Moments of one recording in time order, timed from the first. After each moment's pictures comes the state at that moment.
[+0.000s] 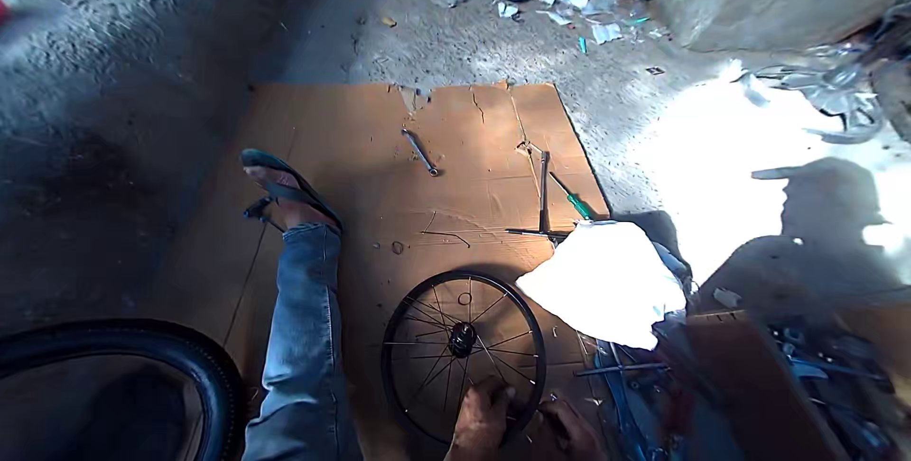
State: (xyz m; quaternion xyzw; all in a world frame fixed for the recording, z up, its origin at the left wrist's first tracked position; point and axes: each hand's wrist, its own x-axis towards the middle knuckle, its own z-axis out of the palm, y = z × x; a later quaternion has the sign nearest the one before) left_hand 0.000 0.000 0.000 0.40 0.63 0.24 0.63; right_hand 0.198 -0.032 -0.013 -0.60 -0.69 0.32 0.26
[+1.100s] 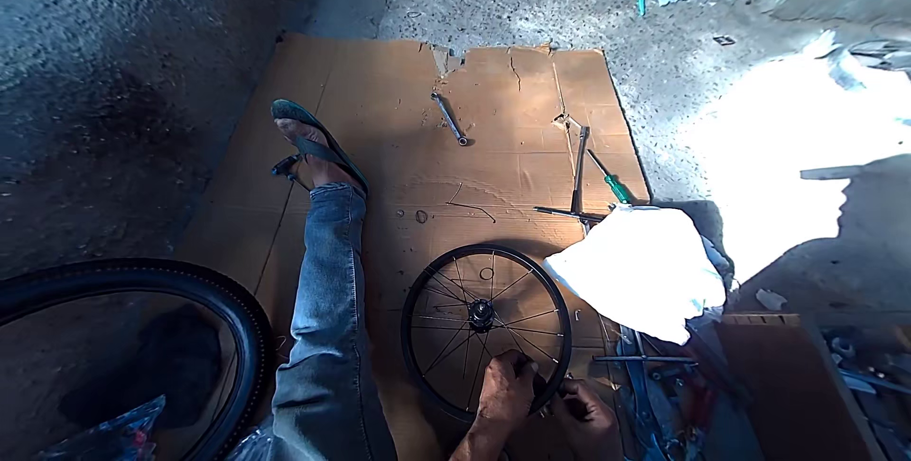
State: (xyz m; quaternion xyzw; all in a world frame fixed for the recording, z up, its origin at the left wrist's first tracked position) left_hand 0.011 0.007 0.021 0.34 0.66 0.24 0.63; right_hand 0.180 -0.029 -0.005 -0.62 -0.57 0.42 0.35
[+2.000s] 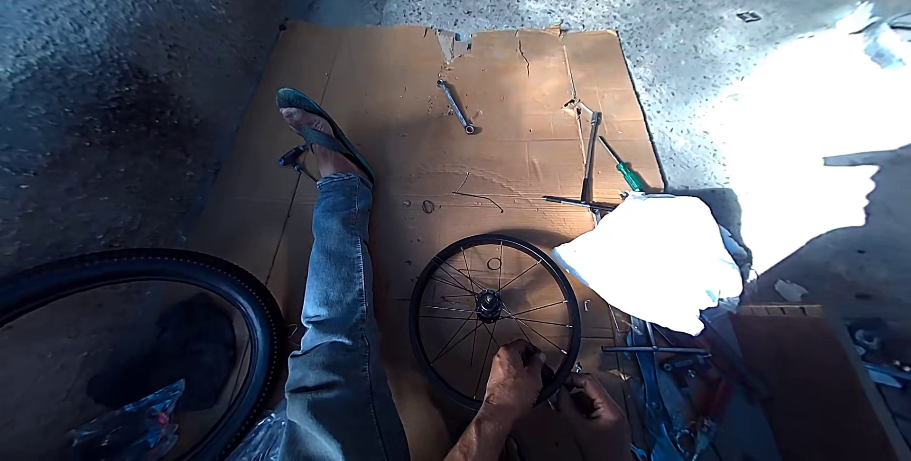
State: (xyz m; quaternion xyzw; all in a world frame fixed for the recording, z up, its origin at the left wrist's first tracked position) left_hand 0.008 0.008 0.020 0.33 0.65 0.23 0.64; right_hand 0.178 -0.037 -0.003 -0.61 -0.57 0.43 0.35
